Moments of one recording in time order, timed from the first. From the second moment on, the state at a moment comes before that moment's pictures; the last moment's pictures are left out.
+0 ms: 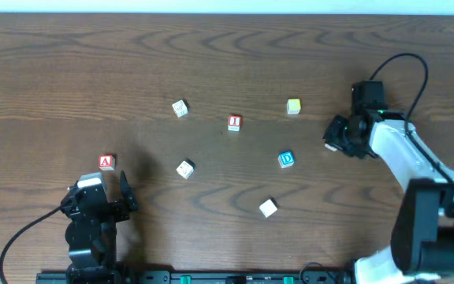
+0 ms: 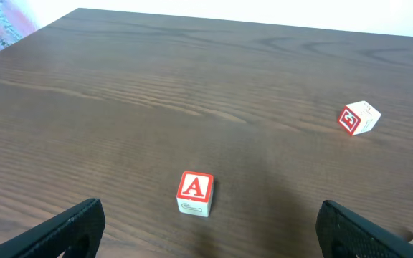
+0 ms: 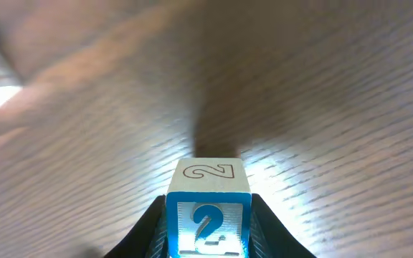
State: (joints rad) left arm 0.08 0.01 0.14 -0.48 -0.11 -0.05; right arm -0.03 1.70 1.03 -0.62 -0.06 0.52
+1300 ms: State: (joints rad) left arm 0.08 0.01 0.14 -0.48 -0.11 -0.05; right arm 0.47 2.04 1.58 -0.82 -0.03 0.54
